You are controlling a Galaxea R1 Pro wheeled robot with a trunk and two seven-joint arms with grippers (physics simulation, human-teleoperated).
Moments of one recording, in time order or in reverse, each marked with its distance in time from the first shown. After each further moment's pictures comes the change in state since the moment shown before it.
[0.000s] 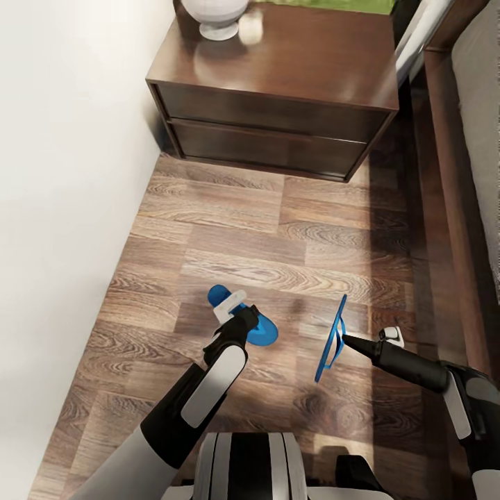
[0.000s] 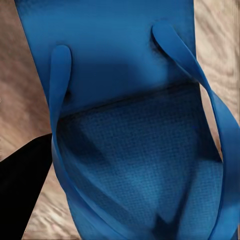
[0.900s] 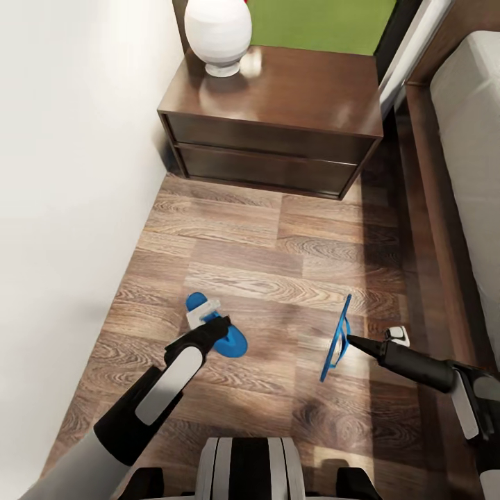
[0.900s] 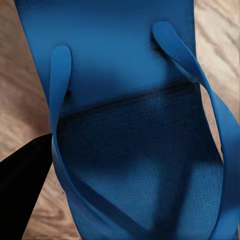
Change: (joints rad) left arm 0.014 0.220 0.015 -0.061 0.125 0.155 -0.045; right arm 0.000 -0.027 -0.004 -0.002 0.005 -0.001 -0.002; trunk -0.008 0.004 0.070
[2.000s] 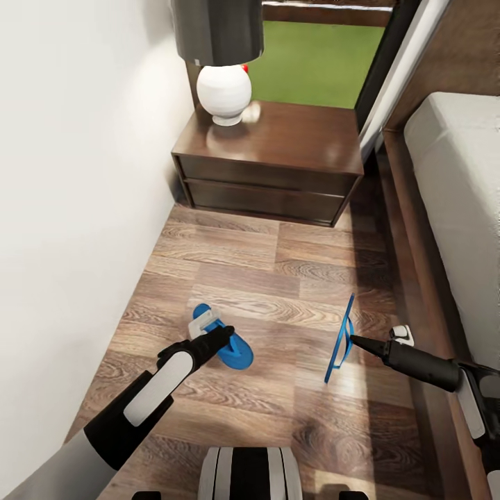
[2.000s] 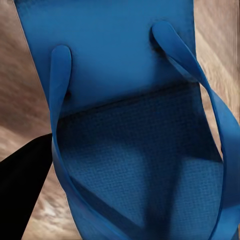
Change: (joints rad) left arm 0.003 0.073 -0.051 0.040 0.199 -0.028 -0.127; right arm 0.000 -0.025 0.004 -0.009 0.009 -0.002 -0.010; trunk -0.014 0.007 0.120
